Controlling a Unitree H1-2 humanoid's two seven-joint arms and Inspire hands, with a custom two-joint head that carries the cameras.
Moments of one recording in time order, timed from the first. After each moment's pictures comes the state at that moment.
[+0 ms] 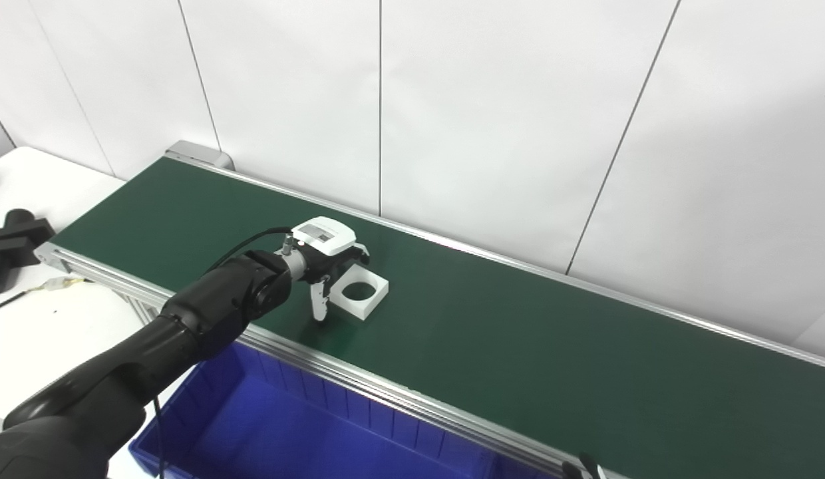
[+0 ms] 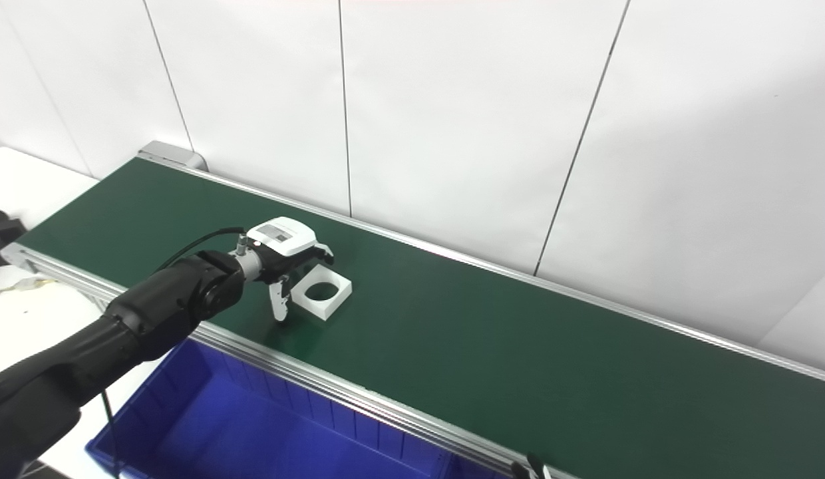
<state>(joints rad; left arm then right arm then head) -0.43 0.68 -0.36 0.44 0.87 -0.06 -0.18 0.25 -0.06 0.30 0.10 -0.23 -0.41 0.02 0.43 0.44</state>
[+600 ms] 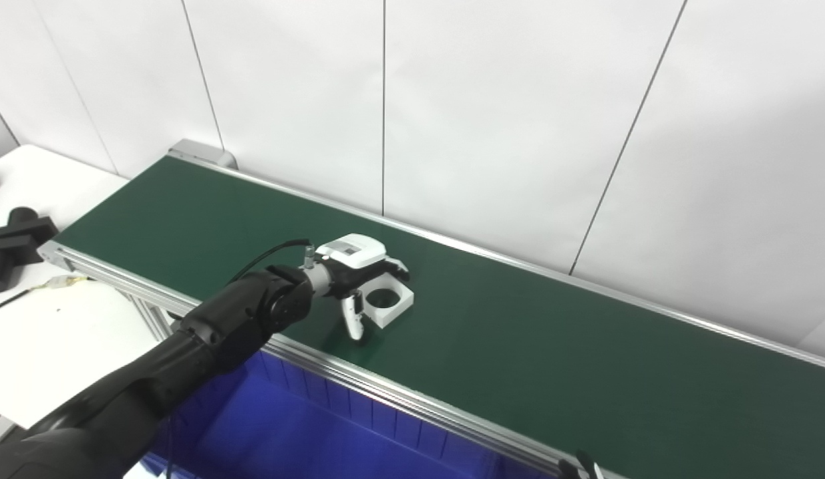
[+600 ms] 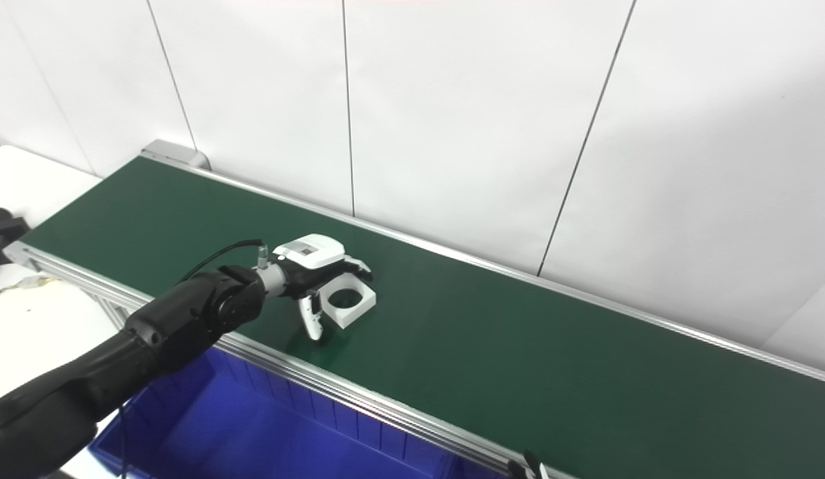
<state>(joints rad) -0.41 0.61 -0.35 0.39 0.72 -0.11 -0.22 0.25 -0.05 0.30 0.10 -0.23 -0.41 0.02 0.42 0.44</state>
